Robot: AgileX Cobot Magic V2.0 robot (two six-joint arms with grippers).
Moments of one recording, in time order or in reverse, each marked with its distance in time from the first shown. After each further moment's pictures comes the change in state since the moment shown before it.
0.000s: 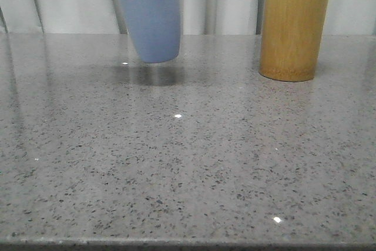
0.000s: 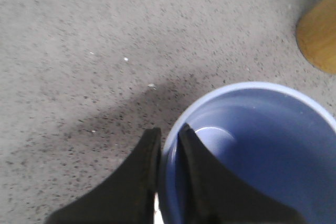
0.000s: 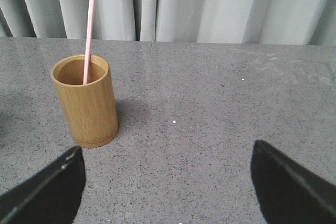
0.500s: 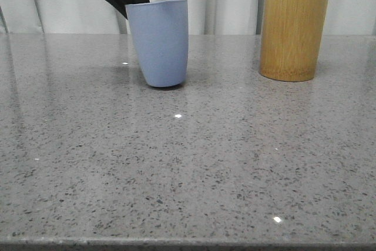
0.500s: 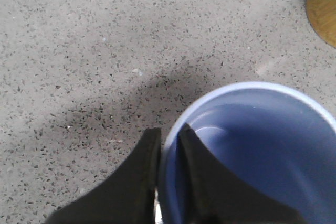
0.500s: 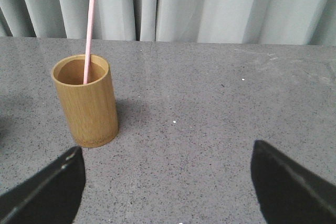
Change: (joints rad) left arm -0.025 0.061 0.000 0.006 0.004 0.002; right arm 0.000 0.000 0.000 0.000 0.000 0.000
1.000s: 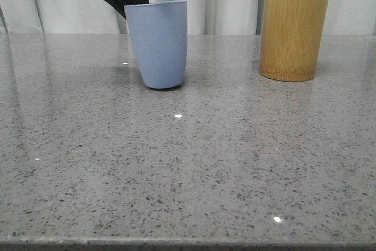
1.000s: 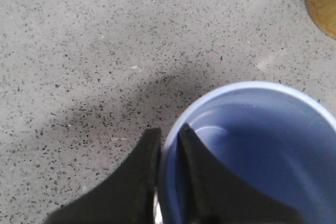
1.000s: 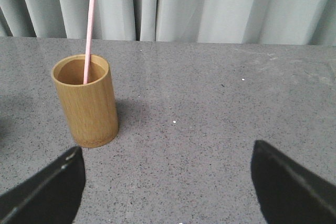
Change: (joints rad) left arm 0.000 0.000 0.000 0.000 0.011 0.035; right arm 0.000 0.000 0.000 0.000 0.000 0.000
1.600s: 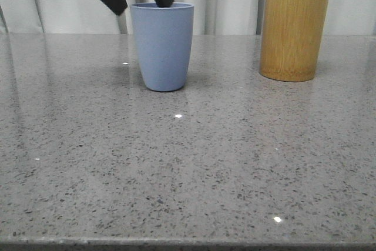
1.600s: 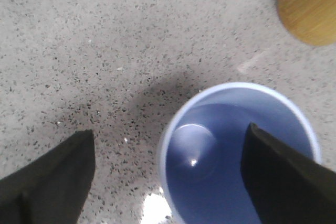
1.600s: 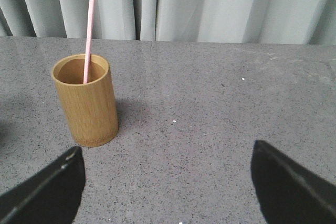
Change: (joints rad) left arm 0.000 -0.050 0.000 -0.044 0.024 0.003; right arm 0.000 0.000 0.000 0.000 0.002 0.000
